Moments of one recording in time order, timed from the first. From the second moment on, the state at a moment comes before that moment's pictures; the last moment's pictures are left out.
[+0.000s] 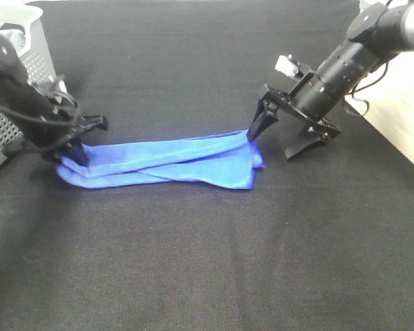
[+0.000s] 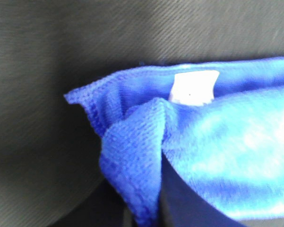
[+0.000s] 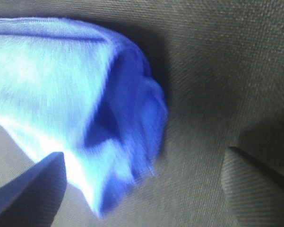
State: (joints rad) left arm -0.12 2.14 -1.39 -0.33 0.66 -0.08; right arm 0.13 2.33 -1.75 0.61 1.07 -0.29
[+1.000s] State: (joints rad) left arm -0.43 2.18 -1.82 -0.28 0.92 -0.37; right arm 0.13 2.20 -1.75 0.61 1.12 -0.29
